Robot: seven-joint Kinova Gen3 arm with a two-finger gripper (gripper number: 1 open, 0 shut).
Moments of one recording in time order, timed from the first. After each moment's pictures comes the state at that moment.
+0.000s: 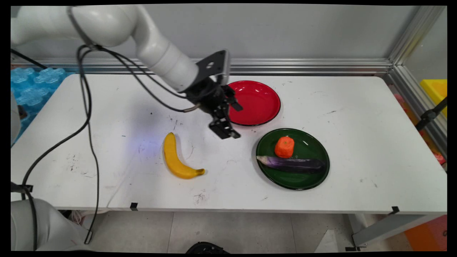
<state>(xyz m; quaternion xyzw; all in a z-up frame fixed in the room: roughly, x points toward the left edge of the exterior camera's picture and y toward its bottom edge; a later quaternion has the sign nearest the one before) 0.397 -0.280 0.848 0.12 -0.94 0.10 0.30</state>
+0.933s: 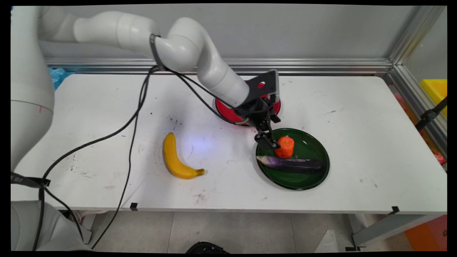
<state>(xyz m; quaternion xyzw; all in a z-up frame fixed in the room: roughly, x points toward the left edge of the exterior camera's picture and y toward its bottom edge) 0.303 -0.331 0.789 0.11 -0.94 0.10 0.31</state>
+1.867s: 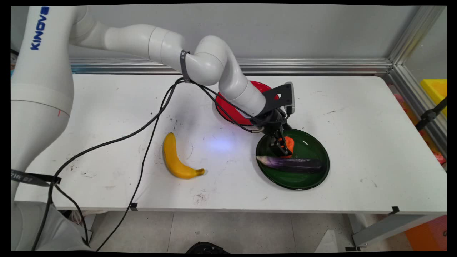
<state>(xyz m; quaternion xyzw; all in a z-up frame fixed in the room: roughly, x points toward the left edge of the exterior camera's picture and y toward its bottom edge) 0.266 -0.355 0.751 0.11 -0.94 0.09 0.31</state>
